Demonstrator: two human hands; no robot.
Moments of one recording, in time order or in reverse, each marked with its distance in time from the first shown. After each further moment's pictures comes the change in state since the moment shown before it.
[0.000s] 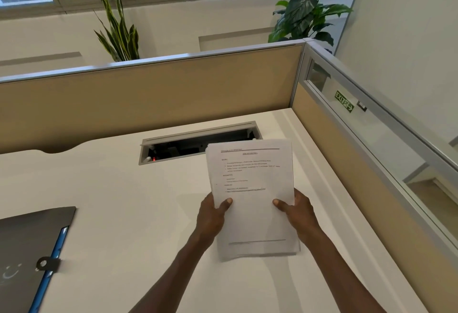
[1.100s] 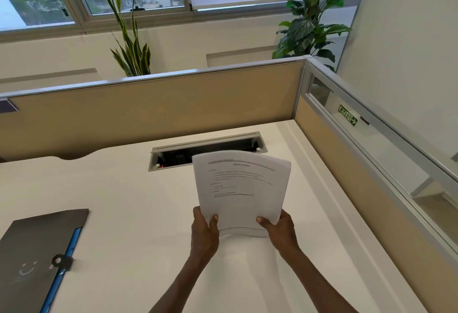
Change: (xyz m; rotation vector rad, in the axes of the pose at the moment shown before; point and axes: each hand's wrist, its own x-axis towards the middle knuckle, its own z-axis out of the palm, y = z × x) left_hand -0.027 -0.036 -0.016 0.292 0.317 0.168; right_hand -0.017 0.039 0.051 0.028 0.021 -0.063
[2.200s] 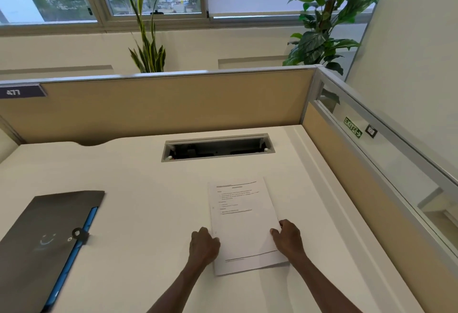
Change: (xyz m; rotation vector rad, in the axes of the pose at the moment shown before) left_hand -0.033 -0.048 -0.019 0.364 -0.263 -0.308; right_hand -0.022 0.025 -0.004 -0.707 -0.025 0.109
